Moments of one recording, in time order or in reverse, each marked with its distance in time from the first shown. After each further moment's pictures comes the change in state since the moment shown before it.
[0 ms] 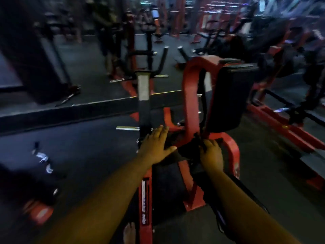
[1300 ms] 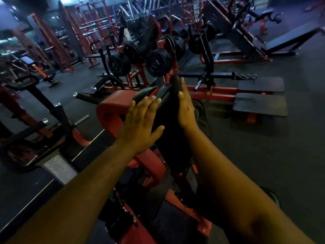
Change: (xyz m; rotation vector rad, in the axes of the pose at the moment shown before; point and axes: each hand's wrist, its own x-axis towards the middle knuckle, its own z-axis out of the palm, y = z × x) left_hand 0.315 0.147 -0.114 0.069 0.371 1.025; right_hand 0.283 0.001 -0.112 0.676 0.698 0.109
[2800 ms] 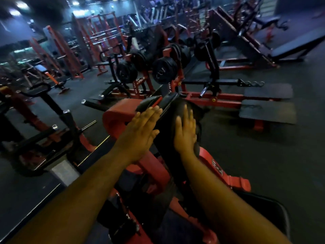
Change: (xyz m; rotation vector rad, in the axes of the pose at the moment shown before) left_hand -0.007 -0.013 -0.012 -0.038 -0.053 0.086; right_hand -0.057 -0.001 0.012 -0.183 0.058 0.193
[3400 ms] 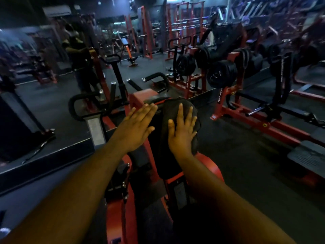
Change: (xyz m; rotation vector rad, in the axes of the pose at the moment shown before) left_hand 0.009 0.079 -0.004 0.297 -0.115 -0.570; right_hand 0.044 0.004 -0.055 -0.131 -0.497 -0.359
